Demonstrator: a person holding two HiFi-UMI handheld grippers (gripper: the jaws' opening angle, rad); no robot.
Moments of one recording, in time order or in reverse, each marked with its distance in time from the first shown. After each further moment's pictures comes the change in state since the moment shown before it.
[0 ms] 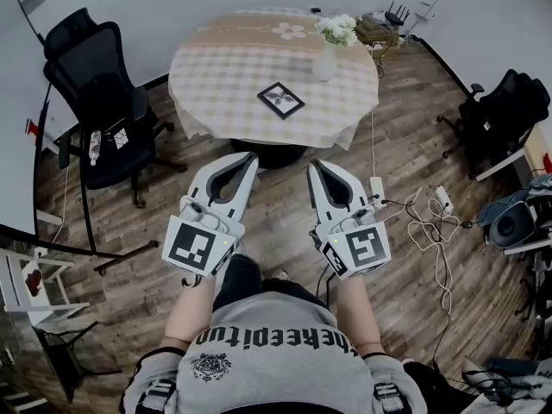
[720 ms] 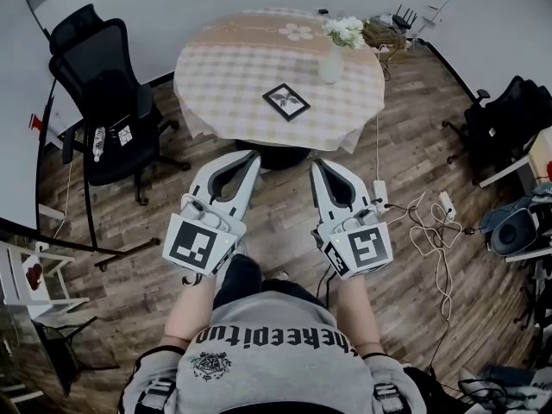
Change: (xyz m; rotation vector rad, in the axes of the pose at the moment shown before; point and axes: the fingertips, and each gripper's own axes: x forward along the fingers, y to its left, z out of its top) left arm 0.004 0.005 0.001 0.014 0.001 0.016; right arm 0.007 -0.004 0.002 -0.003 -0.011 0.015
